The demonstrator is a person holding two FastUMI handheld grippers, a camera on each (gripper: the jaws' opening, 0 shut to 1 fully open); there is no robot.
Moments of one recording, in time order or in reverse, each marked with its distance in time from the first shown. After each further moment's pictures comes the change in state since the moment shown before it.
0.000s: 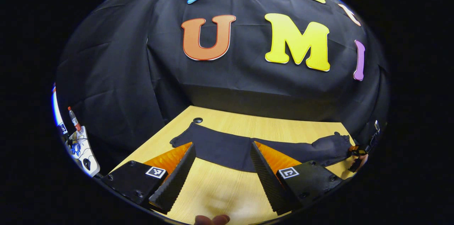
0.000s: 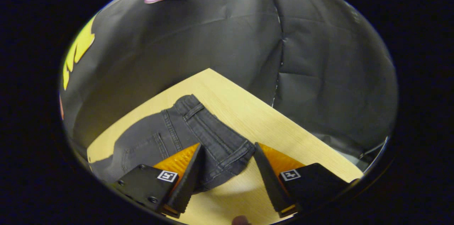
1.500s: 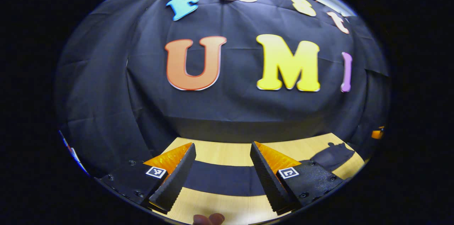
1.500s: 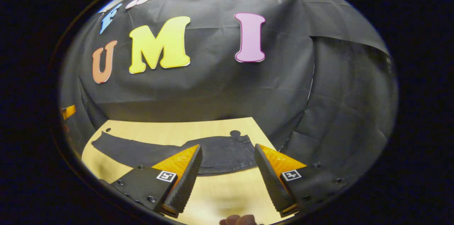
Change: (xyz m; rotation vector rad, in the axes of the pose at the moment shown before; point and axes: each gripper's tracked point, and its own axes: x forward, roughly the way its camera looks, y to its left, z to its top) left arm 0.018 0.012 0.074 0.069 -0.246 -0.215; right arm -0.282 0.101 0.034 -0.367 -0.282 0.199
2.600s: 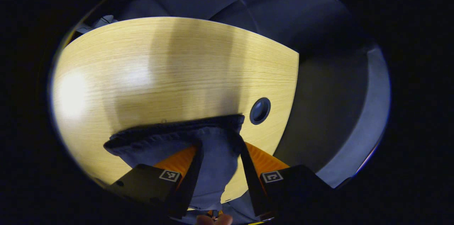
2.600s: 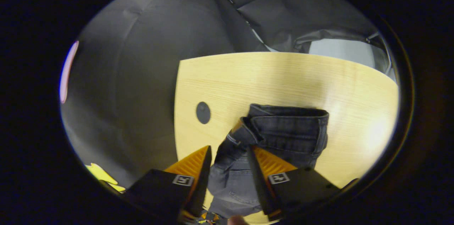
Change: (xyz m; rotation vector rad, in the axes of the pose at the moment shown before) left arm 0.218 0.163 -0.229 -1.570 0.872 0.429; right arm 0.231 -0.051 -0.041 1.280 0.622 -0.171
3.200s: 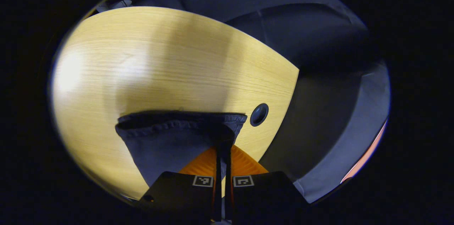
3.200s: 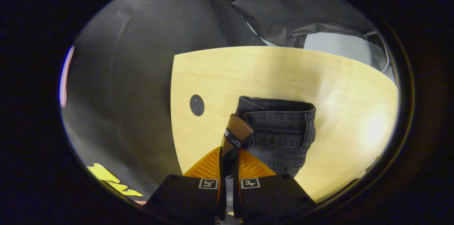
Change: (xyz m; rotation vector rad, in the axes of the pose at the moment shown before) left arm 0.005 0.001 -0.001 -0.146 -0.027 -0.063; right arm 0.000 -0.029 -0.005 0.046 0.088 -0.102
